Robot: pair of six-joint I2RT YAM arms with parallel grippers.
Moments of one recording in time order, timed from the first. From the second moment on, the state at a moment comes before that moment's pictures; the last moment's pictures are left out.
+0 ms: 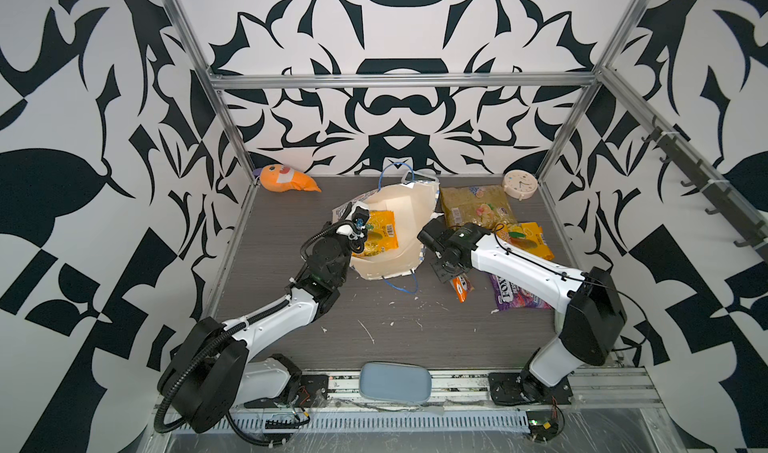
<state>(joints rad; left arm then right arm) -0.63 1.25 0.58 0.82 -0.45 0.54 0.75 1.62 1.31 -1.07 0.34 0.35</state>
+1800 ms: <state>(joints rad) -0.63 1.21 0.58 0.77 -0.42 0.52 0.63 1.78 1.26 -1.20 0.44 0.68</state>
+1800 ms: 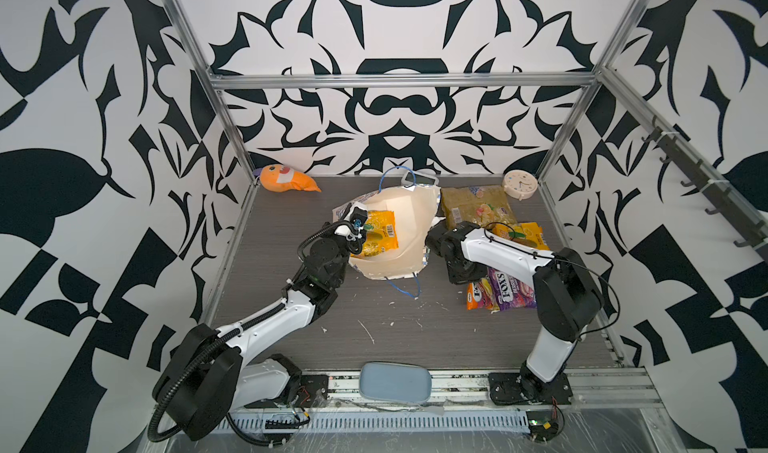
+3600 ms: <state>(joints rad) -0.63 1.24 0.60 0.76 -0.41 0.52 0.64 1.69 1.14 -0.85 0.11 0.45</state>
